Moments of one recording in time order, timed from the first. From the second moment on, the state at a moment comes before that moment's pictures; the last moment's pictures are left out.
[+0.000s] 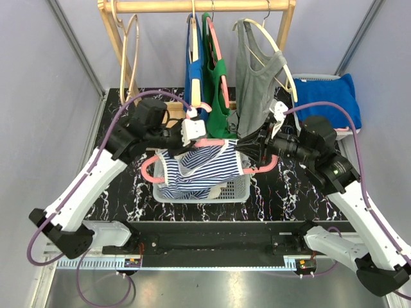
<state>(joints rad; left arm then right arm) -0.64 1.26 1.51 -0.91 0.50 0.63 0.55 0.93 1.20 -0.38 -0.60 0.07</state>
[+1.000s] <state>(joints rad) -0.64 1.05 1.39 -0.88 0.61 0.98 0.56 1.18 1.39 -0.57 -1.11 0.09</state>
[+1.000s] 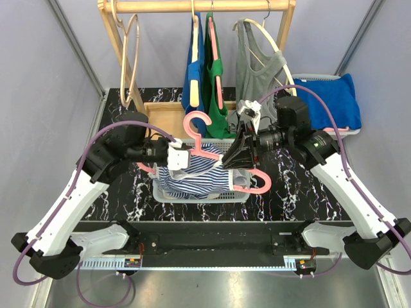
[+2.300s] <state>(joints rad) -0.65 1.05 1.41 -0.88 0.57 1.00 0.60 1.15 1.41 -0.64 -0.76 -0.05</state>
